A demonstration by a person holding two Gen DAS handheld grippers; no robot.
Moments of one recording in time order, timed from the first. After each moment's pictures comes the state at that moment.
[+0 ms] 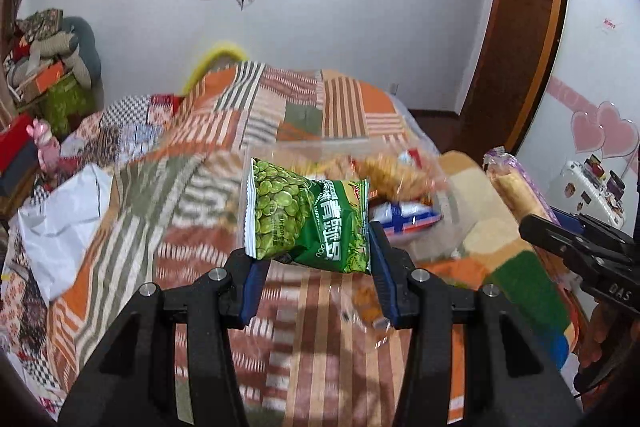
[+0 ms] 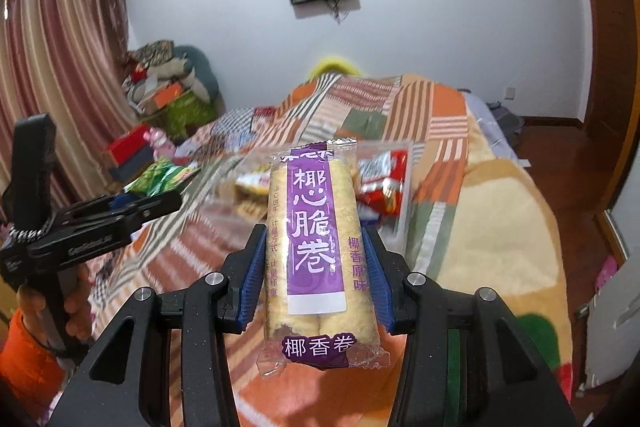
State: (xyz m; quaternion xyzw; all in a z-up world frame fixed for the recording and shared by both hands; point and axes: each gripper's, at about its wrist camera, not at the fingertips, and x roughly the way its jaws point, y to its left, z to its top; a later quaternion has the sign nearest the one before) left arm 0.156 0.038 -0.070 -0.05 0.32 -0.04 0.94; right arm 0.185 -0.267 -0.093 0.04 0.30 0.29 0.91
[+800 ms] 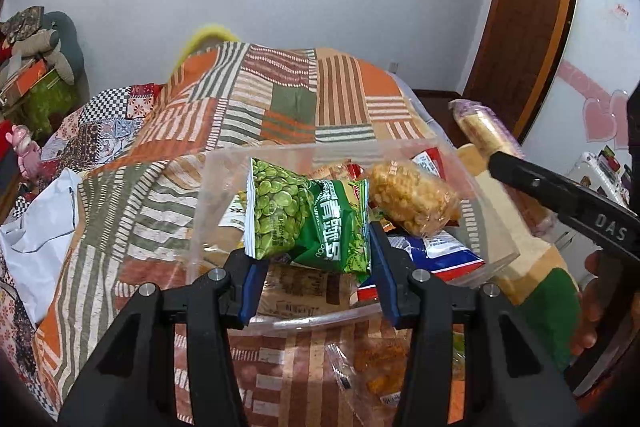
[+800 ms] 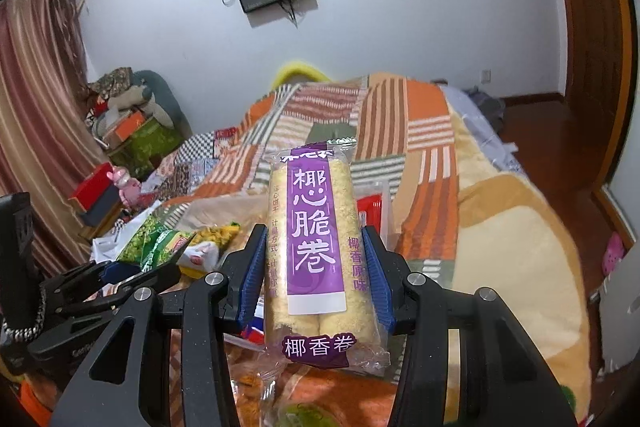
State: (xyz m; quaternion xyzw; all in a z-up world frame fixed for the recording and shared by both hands) left arm 0.247 0.021 -0.113 -0.04 0.37 -0.04 0.93; right arm 0.270 -0.253 -0.107 0.08 0.32 0.24 0.91
